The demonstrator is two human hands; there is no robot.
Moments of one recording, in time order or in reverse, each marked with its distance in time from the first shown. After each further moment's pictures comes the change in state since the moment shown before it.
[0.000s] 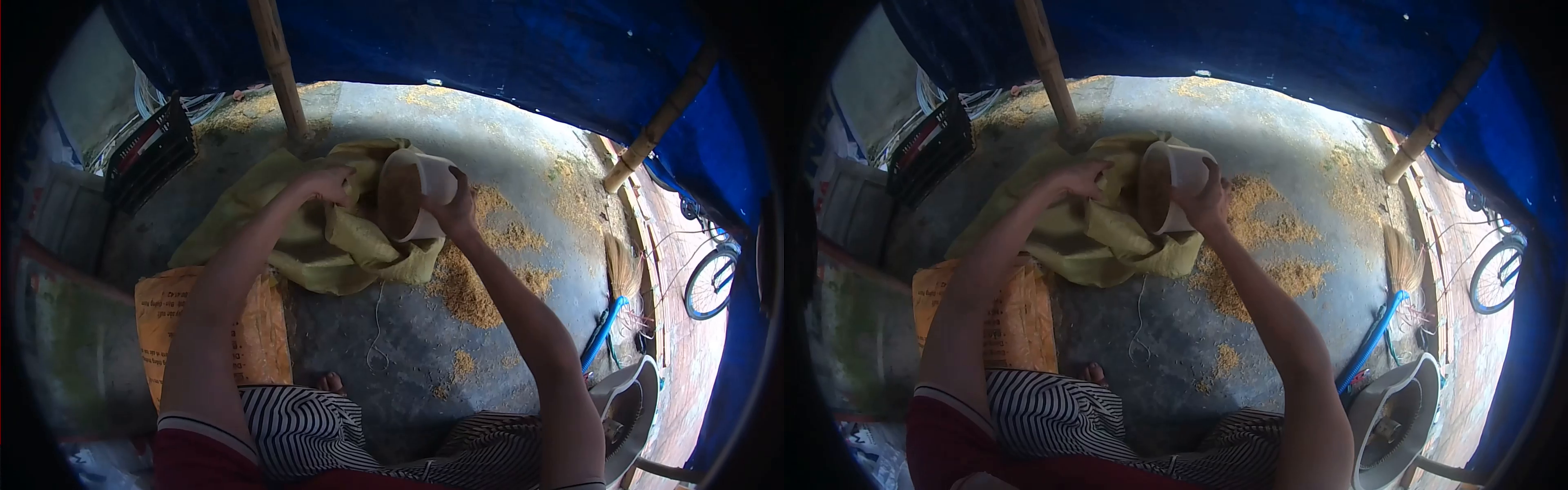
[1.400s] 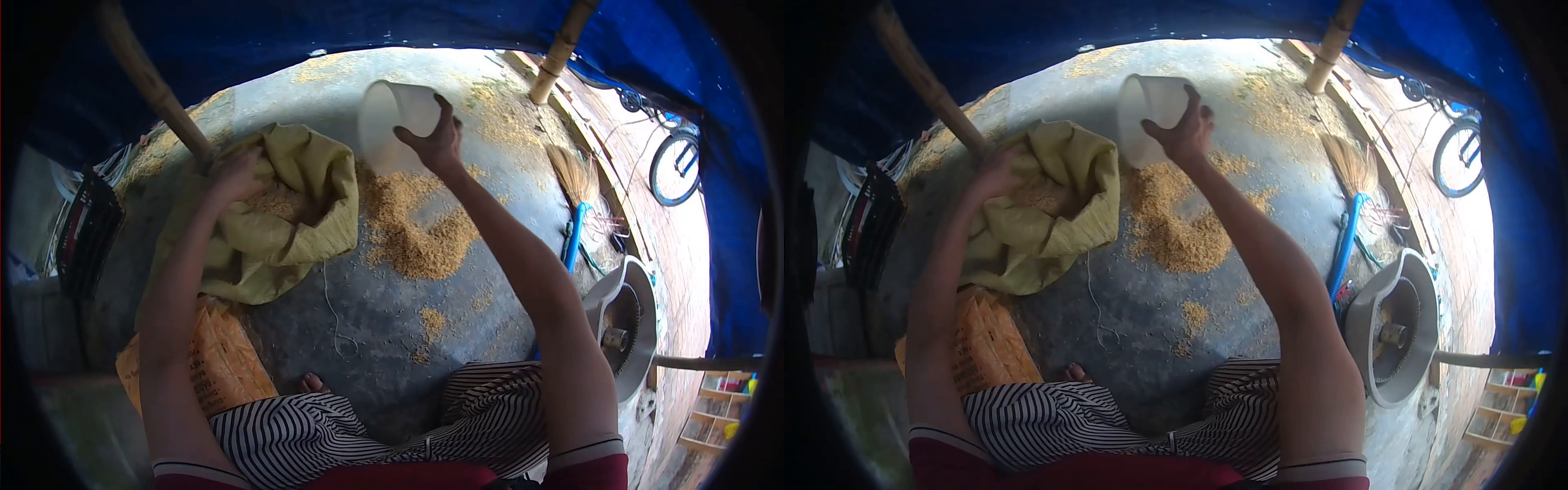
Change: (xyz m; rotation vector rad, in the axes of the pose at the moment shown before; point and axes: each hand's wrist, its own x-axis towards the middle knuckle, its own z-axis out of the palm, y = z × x) left_hand 0.008 0.063 -0.013 0.362 0.149 0.046; right_hand 0.008 0.030 -0.114 -0.352 0.453 0.046
